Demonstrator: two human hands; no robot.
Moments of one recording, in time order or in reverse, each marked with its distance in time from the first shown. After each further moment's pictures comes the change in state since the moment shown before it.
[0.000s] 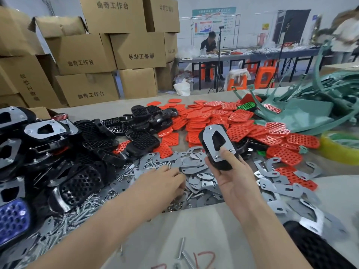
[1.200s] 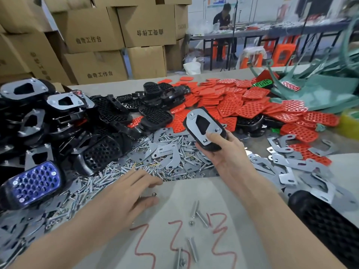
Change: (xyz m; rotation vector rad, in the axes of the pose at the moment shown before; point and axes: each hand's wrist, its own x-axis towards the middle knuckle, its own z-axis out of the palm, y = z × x) left_hand -0.137 -0.010 -0.001 -0.386 0.156 -0.108; right_hand -0.015 0.030 0.021 -0.225 -0.109 0.121
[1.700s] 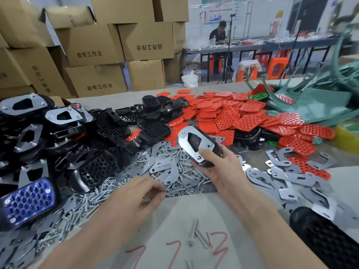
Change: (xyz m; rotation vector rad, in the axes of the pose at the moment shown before) left_hand 0.031 0.010 0.005 -0.150 0.162 -0.139; right_hand 0.007 0.006 -0.004 -0.157 -0.026 -0.051
